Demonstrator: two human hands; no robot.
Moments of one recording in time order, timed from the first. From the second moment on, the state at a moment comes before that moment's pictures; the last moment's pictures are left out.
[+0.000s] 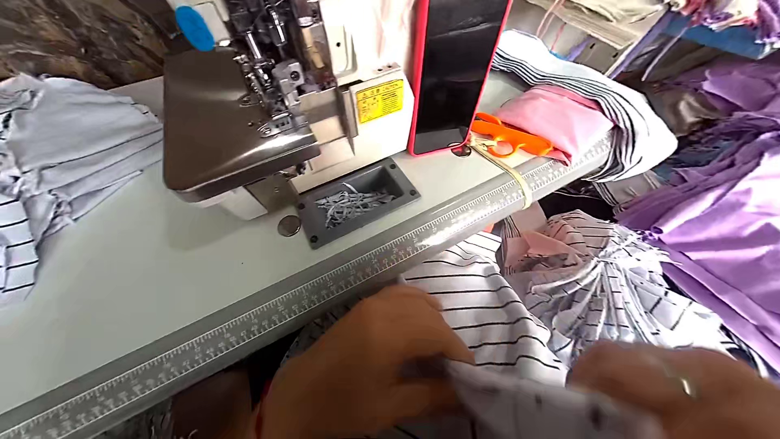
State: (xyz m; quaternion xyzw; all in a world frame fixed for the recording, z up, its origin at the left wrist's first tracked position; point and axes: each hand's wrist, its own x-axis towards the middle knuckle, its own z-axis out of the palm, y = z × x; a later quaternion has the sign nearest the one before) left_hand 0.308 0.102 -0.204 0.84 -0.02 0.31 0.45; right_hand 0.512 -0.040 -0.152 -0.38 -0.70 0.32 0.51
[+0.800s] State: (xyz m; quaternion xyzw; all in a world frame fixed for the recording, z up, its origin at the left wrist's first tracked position) left_hand 0.305 0.071 -0.218 0.85 0.19 0.46 0.21; right_hand 0.490 -0.035 -0.204 -0.49 -0.55 0.38 0.56
